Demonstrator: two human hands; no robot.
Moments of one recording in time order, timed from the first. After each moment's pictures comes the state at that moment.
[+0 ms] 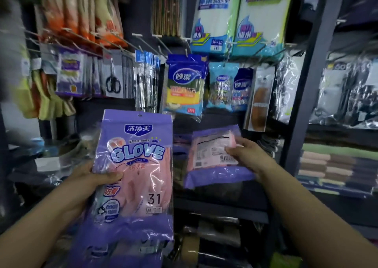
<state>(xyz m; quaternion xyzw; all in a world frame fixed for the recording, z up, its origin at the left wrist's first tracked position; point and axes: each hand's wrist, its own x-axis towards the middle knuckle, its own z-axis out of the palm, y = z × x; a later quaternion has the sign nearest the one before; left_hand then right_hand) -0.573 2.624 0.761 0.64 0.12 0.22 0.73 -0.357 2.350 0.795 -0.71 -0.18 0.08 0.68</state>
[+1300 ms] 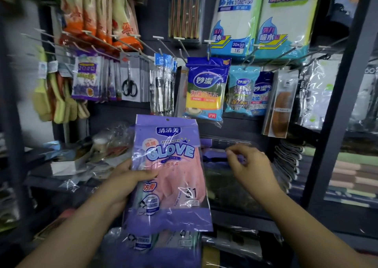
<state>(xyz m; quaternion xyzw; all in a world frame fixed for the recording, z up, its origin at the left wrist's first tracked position) -0.530 2.637 0.760 0.61 0.12 0.23 0.75 -0.405 2.407 0.783 -0.82 -0.30 -0.29 0.40</state>
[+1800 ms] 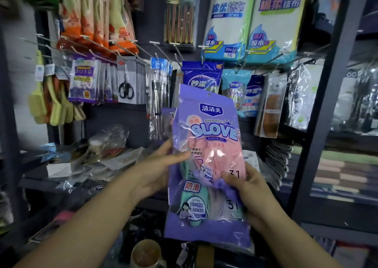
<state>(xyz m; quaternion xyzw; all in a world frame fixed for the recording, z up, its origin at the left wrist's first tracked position) -0.519 2.581 0.801 0.59 -0.04 0.07 0.80 -0.453 2.395 0.761 -0.62 -0.15 0.05 0.77</state>
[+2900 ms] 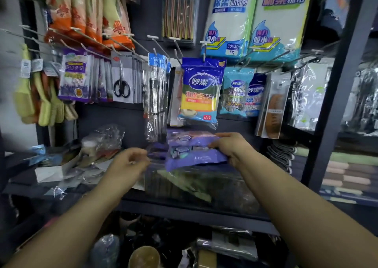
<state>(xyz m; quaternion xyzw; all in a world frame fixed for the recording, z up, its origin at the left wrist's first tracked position) -0.500 2.657 0.767 0.75 0.15 0.30 0.57 -0.374 2.462 0.833 -0.77 -0.10 0.03 0.63</state>
